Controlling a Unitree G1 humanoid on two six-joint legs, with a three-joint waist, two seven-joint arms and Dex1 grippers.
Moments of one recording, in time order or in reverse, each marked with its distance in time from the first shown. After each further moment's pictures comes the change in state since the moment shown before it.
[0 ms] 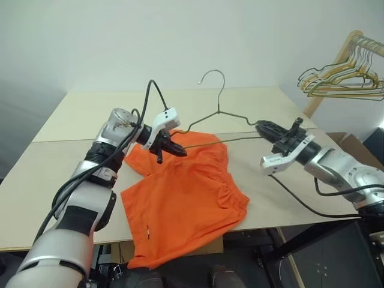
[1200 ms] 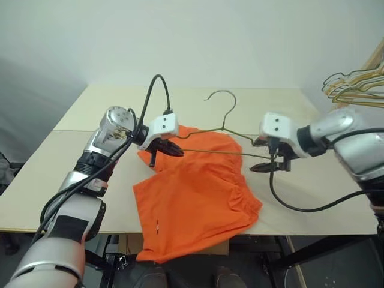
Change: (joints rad) left arm 0.114 0.075 0.005 -0.210 0.057 -0.309 0.006; right arm -0.356 -0.019 0.182 -0.187 1.036 1.232 1.335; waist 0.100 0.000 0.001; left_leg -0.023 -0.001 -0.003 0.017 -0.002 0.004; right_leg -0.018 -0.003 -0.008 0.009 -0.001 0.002
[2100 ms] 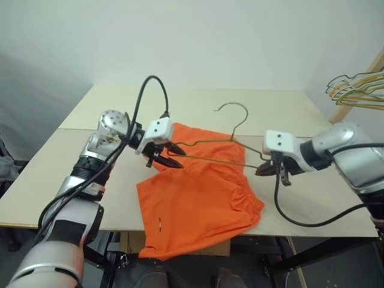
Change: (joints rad) left arm 0.023 0.005 0.050 0.047 -0.117 -0.132 -0.130; right arm 0.191 -0.024 -0.132 -0.119 -0.022 0.087 0.091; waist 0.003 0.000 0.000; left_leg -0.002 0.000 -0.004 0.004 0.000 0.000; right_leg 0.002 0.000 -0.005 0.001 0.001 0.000
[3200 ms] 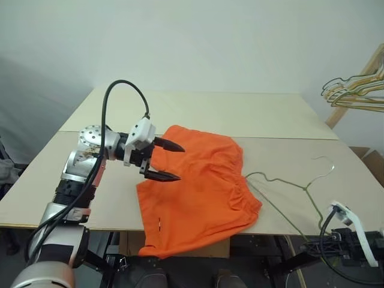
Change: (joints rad) left arm 0.262 0.071 0.155 -0.390 -0.242 0.216 0.013; right arm 0.812 -0.059 -0.640 -0.048 0.615 0.876 -0.232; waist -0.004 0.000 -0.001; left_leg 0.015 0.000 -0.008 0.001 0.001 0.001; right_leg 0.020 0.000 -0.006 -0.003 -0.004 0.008
